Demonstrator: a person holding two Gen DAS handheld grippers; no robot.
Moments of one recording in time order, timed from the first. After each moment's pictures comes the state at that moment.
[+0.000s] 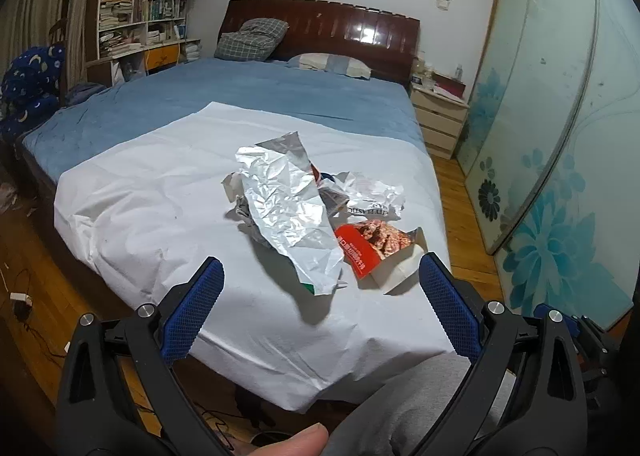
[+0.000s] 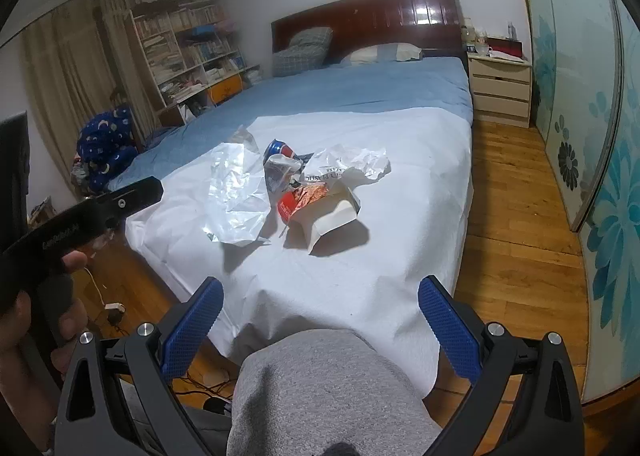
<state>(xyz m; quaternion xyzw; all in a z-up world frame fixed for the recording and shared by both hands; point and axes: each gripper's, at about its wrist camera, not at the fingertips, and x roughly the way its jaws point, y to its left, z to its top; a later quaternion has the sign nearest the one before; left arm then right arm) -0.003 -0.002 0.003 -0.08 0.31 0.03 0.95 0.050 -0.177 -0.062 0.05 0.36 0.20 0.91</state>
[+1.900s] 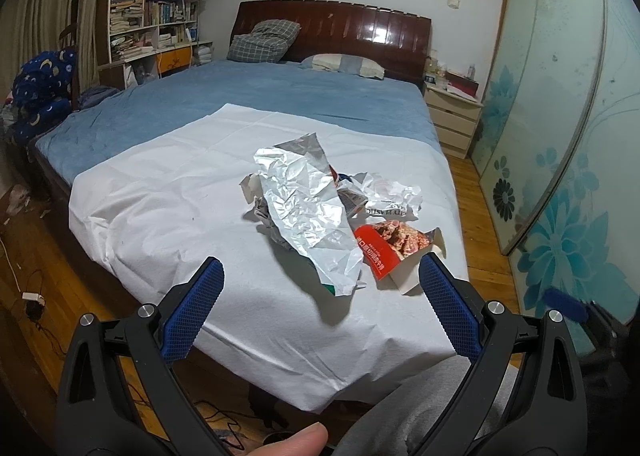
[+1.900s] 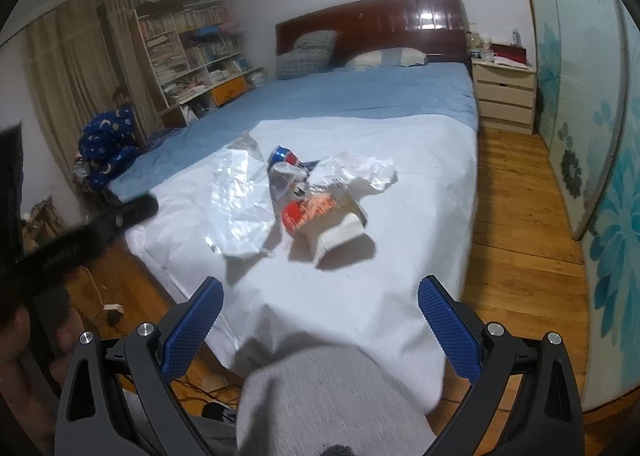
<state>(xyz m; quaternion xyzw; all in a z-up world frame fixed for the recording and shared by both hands) -0.004 0.004 0.003 -0.07 0.31 0.05 0.94 0.073 -0.166 -0.055 0.05 0.36 0.21 0.91</state>
